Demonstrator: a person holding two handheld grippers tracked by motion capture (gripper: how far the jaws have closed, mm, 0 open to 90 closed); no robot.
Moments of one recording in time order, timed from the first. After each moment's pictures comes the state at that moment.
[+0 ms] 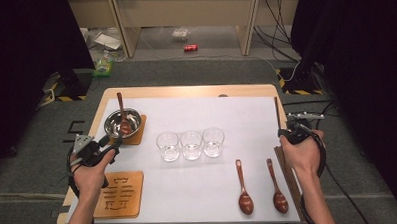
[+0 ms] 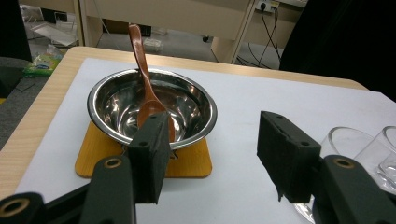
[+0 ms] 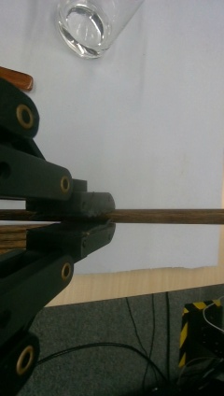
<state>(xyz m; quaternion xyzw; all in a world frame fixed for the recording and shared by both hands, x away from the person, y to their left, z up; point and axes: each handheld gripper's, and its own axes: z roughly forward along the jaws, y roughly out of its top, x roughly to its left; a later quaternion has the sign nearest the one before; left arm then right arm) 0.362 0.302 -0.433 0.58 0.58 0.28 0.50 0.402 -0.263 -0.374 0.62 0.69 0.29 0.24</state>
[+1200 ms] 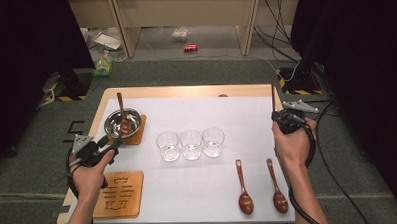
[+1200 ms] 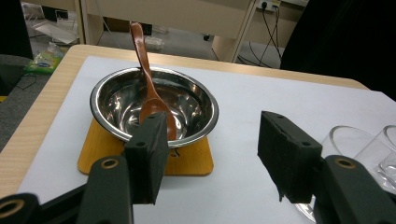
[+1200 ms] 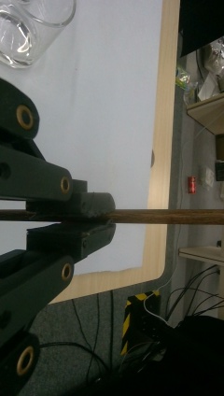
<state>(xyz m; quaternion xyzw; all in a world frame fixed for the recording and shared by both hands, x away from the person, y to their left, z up) 0.361 0.303 -0.433 0.58 0.58 0.28 0.50 0.422 -0.242 -0.358 0.58 0.66 0.36 0.32</state>
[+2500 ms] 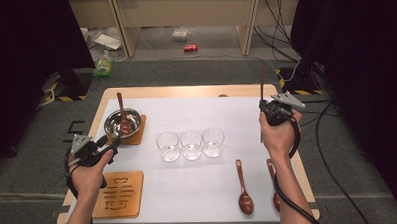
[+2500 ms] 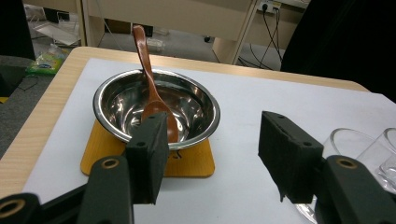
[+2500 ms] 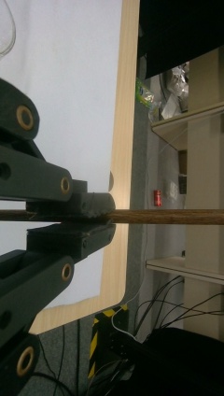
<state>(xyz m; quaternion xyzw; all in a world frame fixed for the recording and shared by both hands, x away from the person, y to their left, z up) 0.361 0.305 -0.431 0.58 0.58 0.28 0.50 0.444 -0.211 -0.357 0.55 0.63 0.42 0.34</state>
